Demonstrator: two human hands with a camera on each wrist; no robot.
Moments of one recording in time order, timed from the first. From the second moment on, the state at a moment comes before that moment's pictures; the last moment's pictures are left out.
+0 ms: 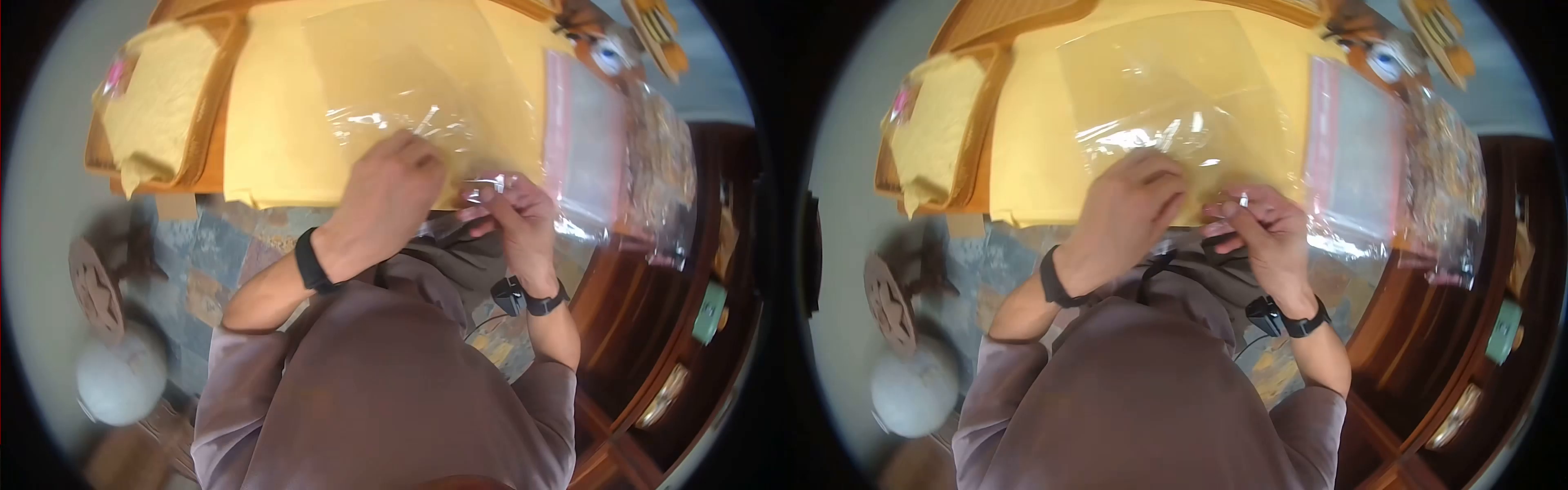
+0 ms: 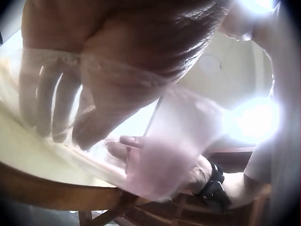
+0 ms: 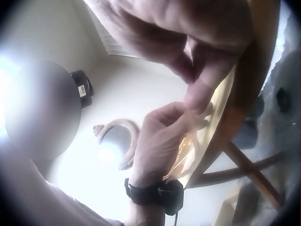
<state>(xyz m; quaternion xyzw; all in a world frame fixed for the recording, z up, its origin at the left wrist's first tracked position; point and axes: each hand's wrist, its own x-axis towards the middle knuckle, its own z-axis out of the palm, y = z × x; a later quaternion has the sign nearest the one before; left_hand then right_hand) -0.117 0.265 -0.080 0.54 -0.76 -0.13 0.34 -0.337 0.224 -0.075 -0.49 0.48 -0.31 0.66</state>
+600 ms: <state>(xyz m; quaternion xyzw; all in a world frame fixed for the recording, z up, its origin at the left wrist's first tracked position) -0.101 0.273 -0.063 0.58 -0.76 0.00 0.31 -0.376 0.255 -0.071 -0.52 0.43 -0.13 0.73</state>
